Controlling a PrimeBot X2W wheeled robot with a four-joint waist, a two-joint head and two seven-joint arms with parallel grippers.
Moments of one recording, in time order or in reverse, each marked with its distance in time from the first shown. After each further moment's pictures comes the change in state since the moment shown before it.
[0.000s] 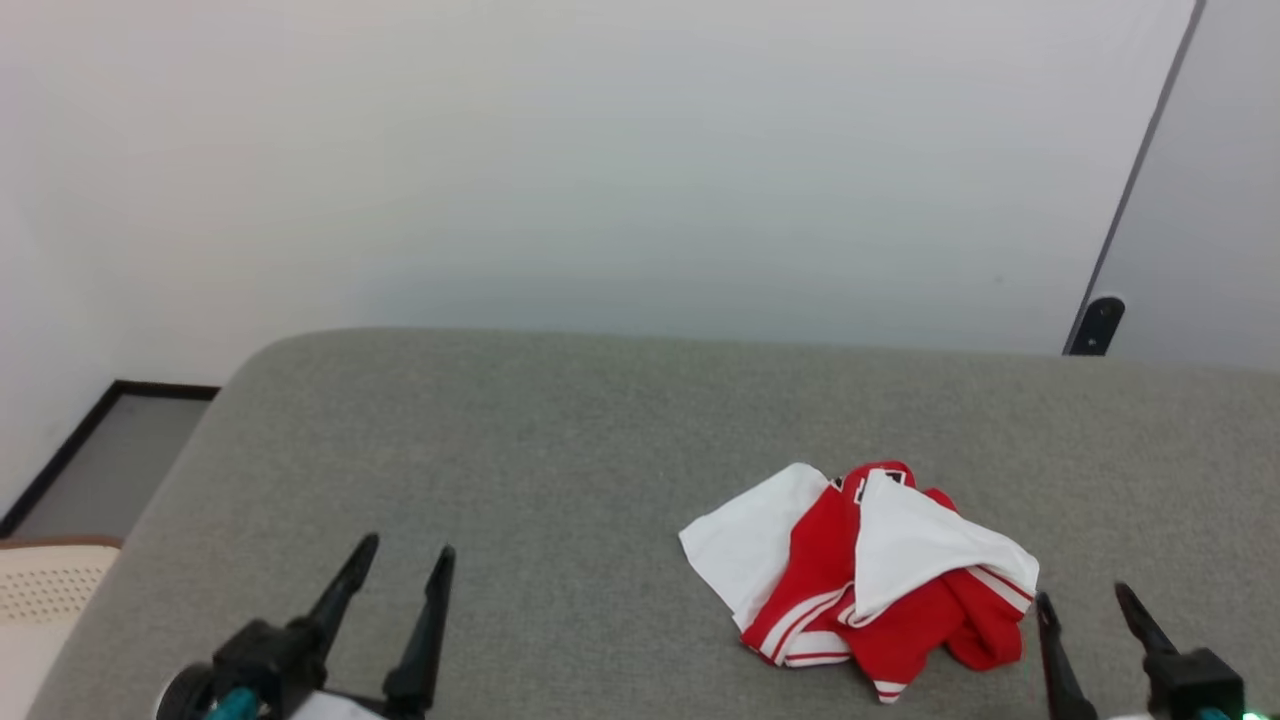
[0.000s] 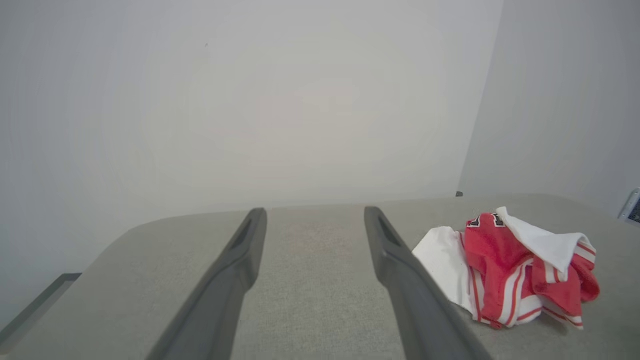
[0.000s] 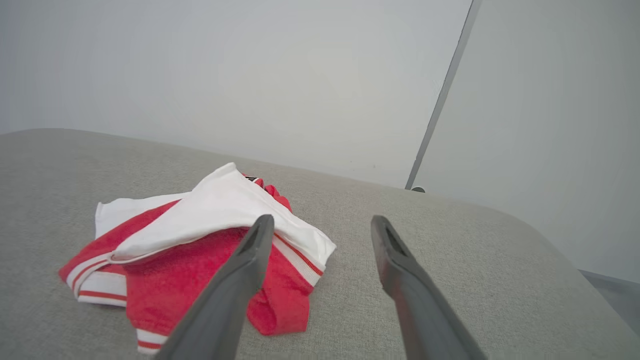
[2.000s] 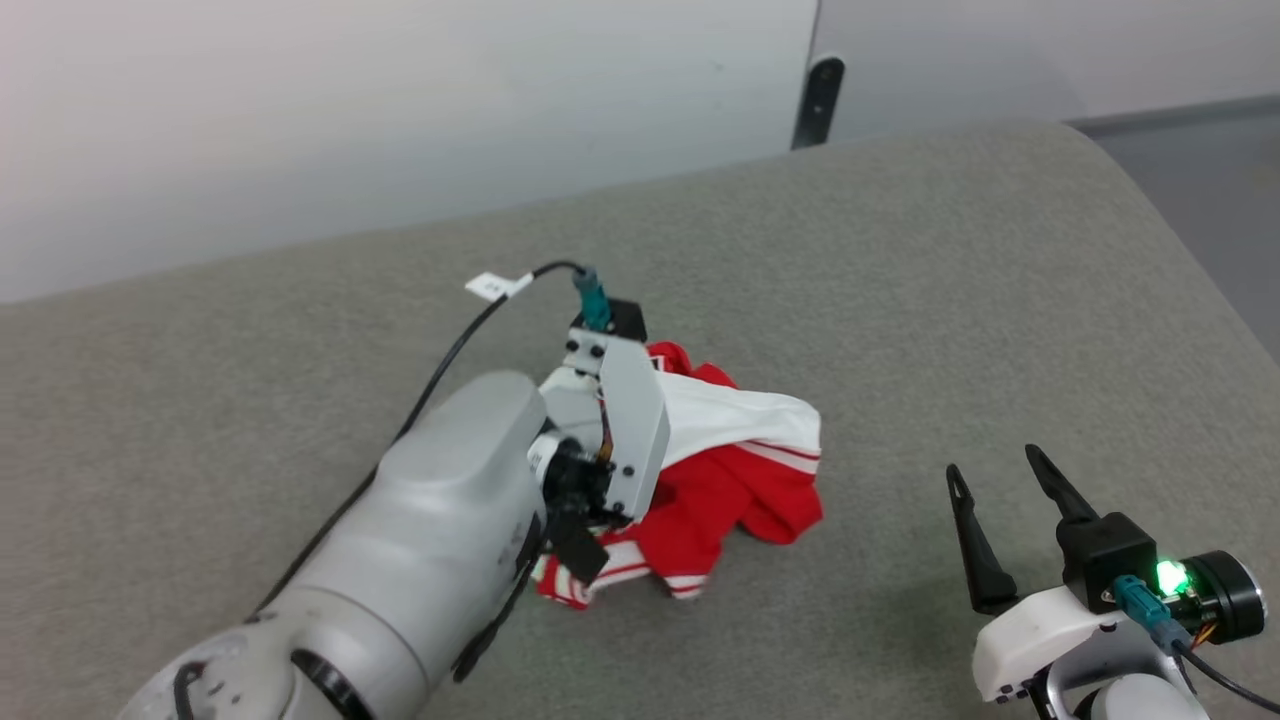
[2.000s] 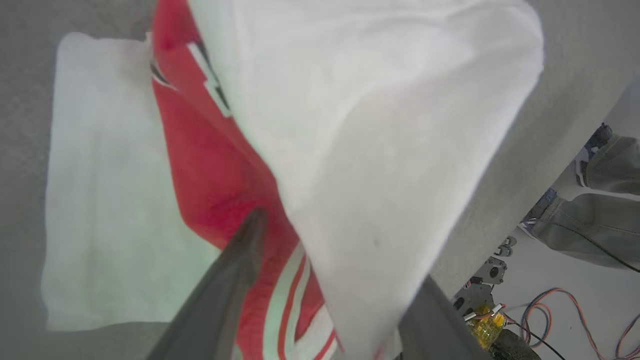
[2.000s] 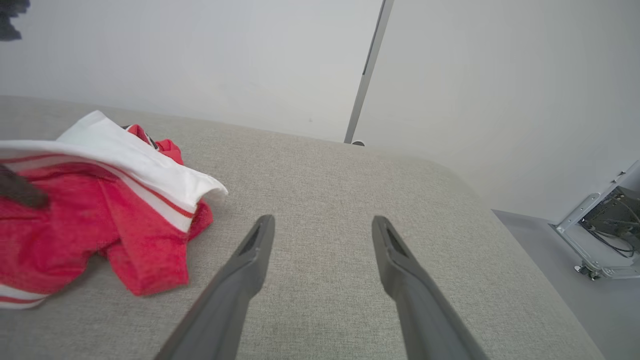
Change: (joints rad) left arm -1.049 -0.366 -0.730 1.044 -0.664 -0.152 0.981; right arm -0.187 0.005 0.137 -0.038 -0.012 0.000 0.078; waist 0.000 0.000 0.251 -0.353
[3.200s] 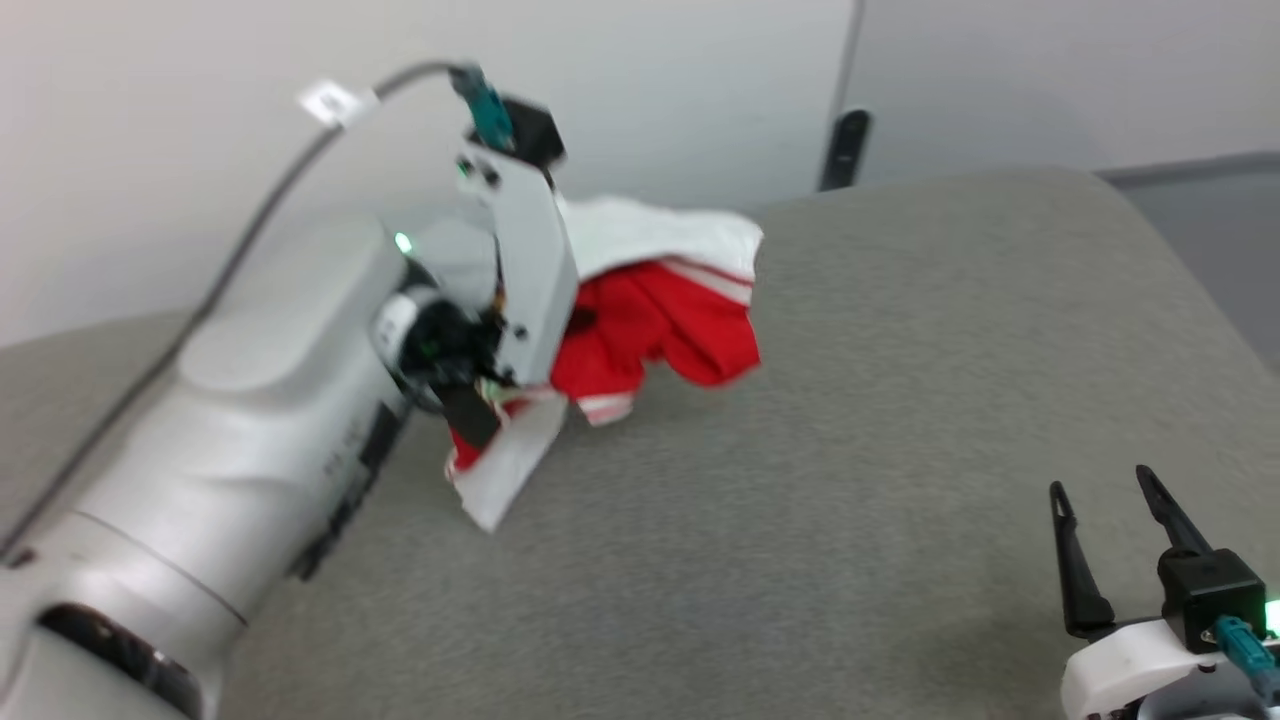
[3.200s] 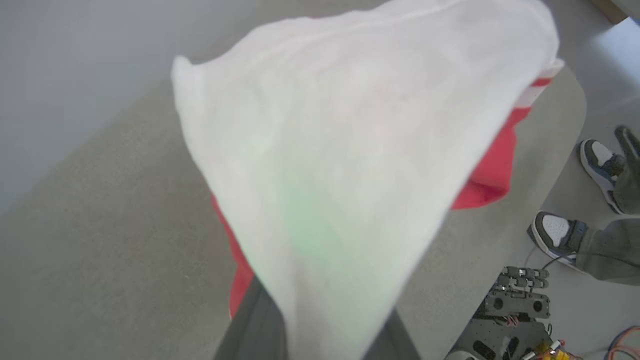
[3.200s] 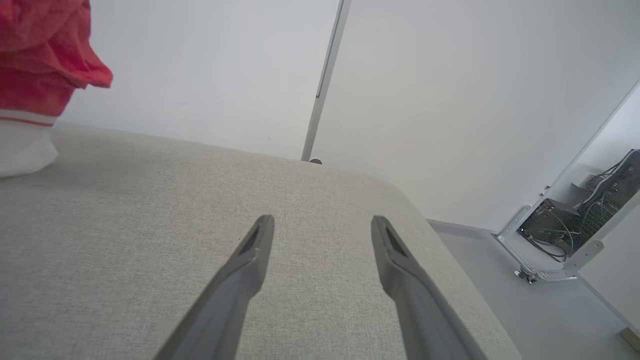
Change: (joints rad) left arm -0.124 0.317 0.092 -0.446 0.027 -0.011 0.053; right arm 0.105 -0.054 -0.114 -0.124 -0.029 0.000 0.004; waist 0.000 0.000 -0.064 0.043
